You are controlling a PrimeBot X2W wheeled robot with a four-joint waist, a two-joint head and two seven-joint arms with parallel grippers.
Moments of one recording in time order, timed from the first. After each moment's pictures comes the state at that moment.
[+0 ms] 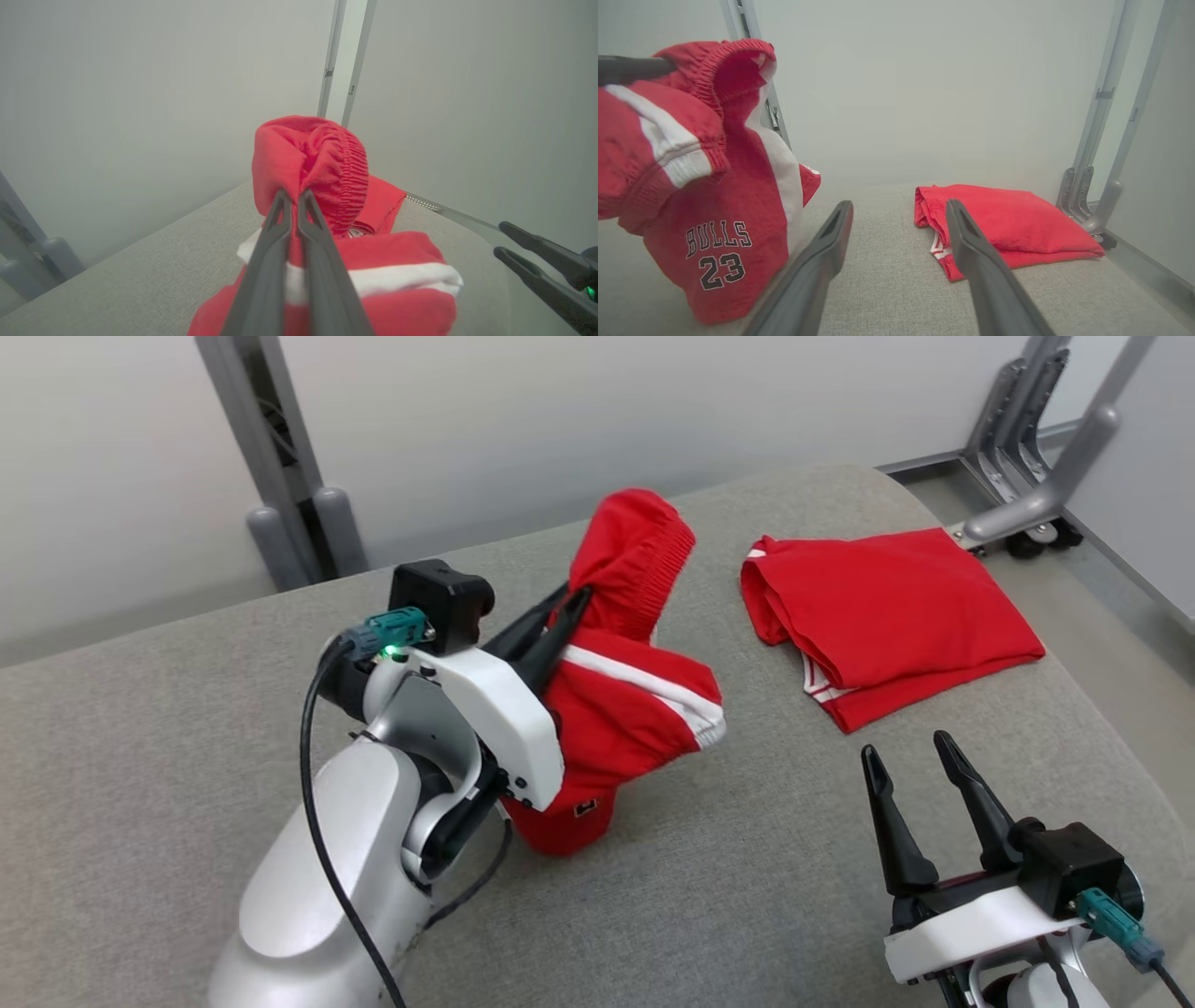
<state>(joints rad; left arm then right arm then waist) -0.55 0.07 -0.42 0.25 -0.47 -0.11 0.25 -0.11 -0.05 0.13 0.20 0.17 0.13 -0.26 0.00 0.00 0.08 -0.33</state>
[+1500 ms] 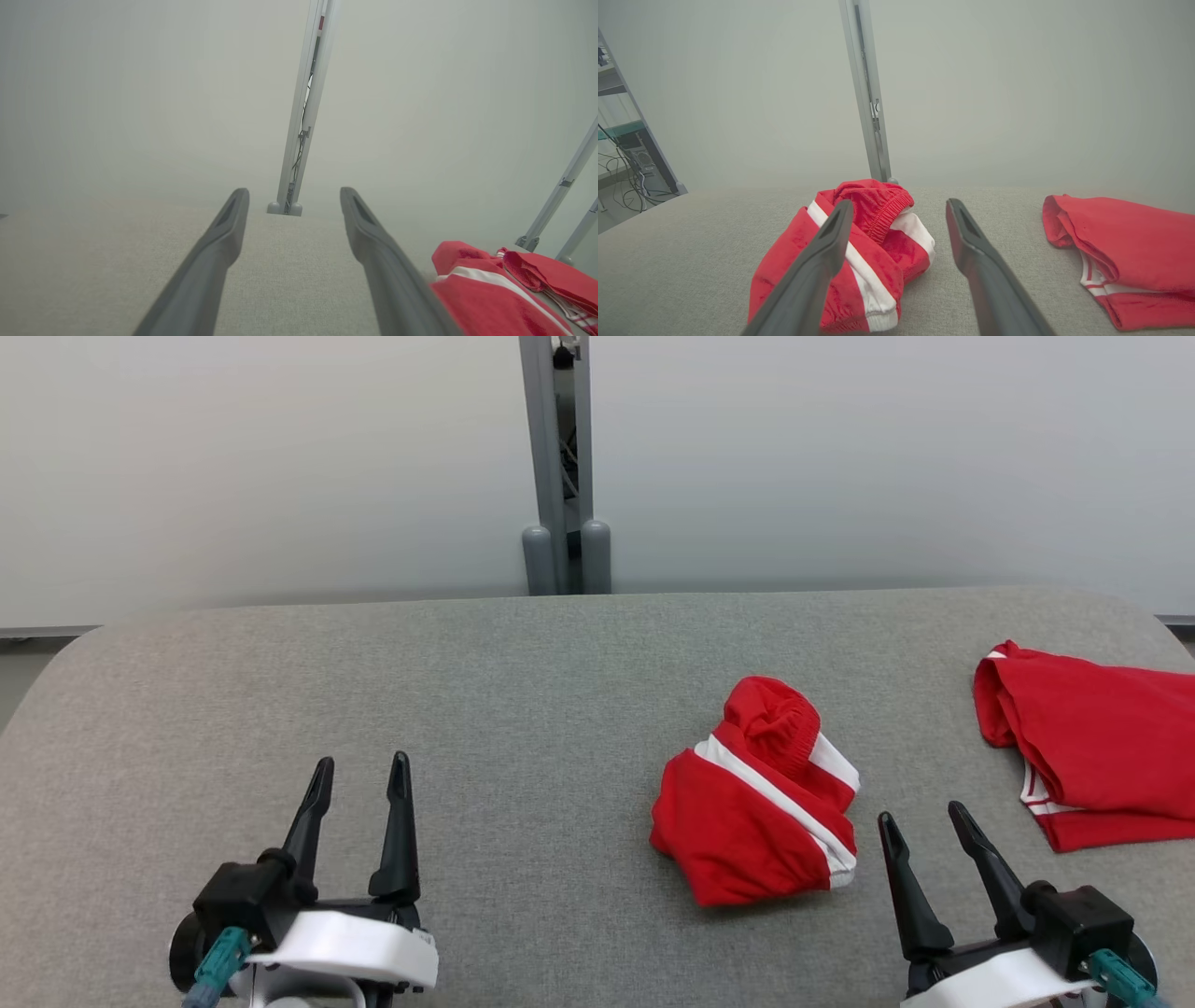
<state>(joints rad) -0.07 0.09 -0.22 0.17 -0.39 0.11 -0.26 0.00 -0.05 0.11 0.21 0.19 0.13 -0.26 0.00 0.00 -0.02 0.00</state>
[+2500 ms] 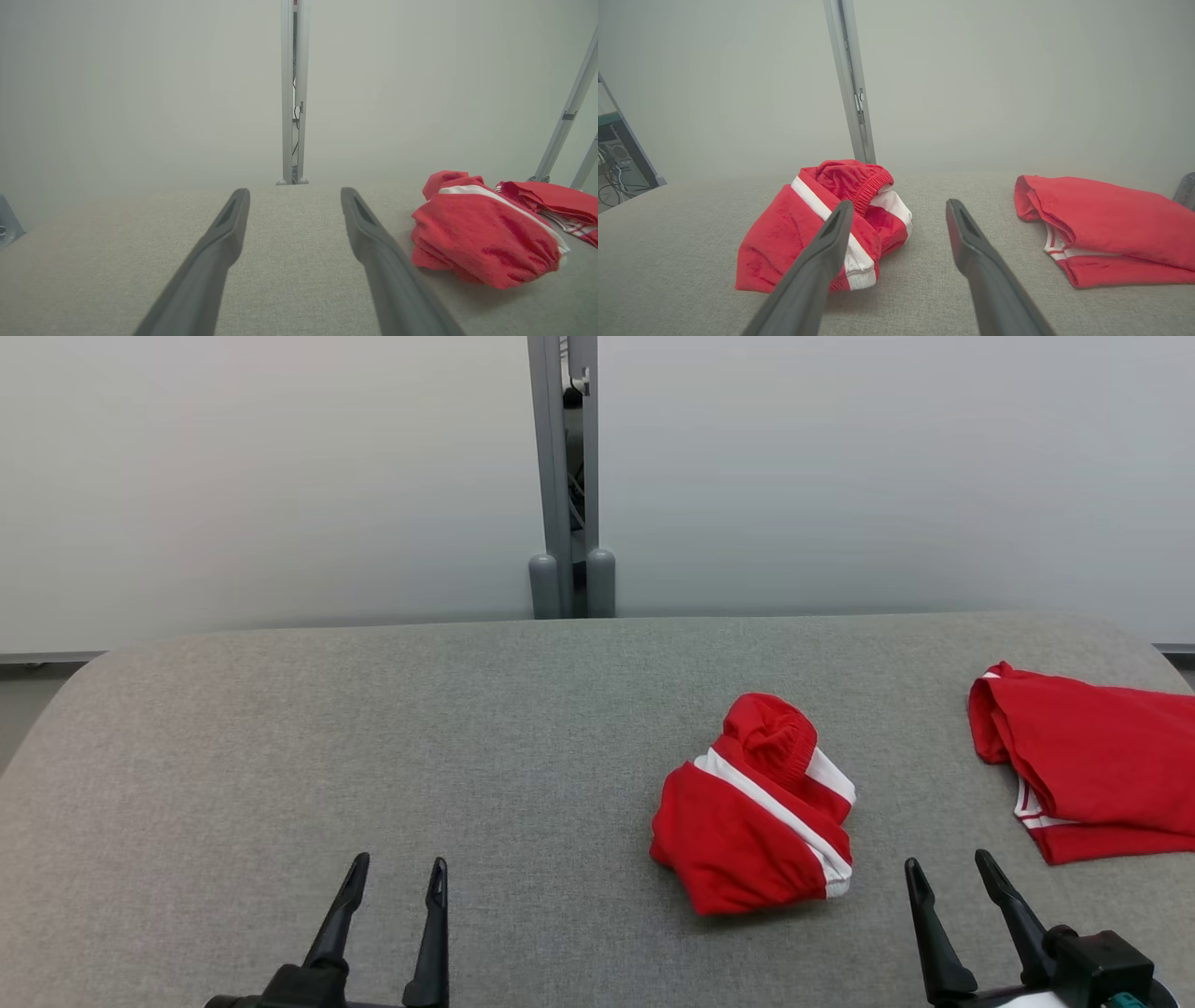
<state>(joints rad) 0.14 0.05 -0.19 0.07 -0.15 0.07 -0.26 0.08 -0.05 0.06 0.20 0.17 0.13 -0.26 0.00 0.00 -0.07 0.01</state>
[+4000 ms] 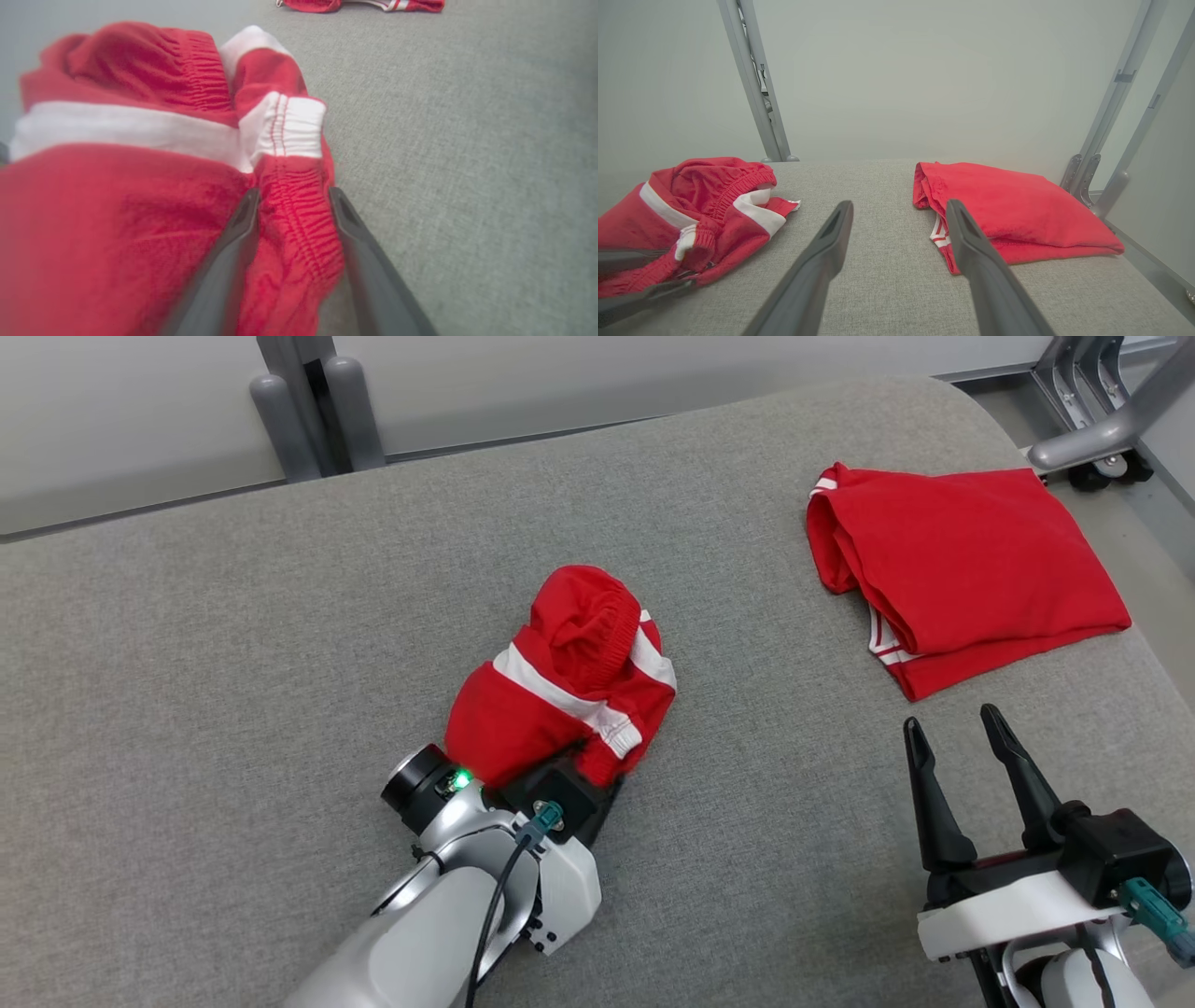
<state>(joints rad) -0.59 0.05 -0.84 0.78 -0.18 0.01 -0.13 -0.11 -0.05 0.05 0.16 0.13 0.13 -0.26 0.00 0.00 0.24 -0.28</state>
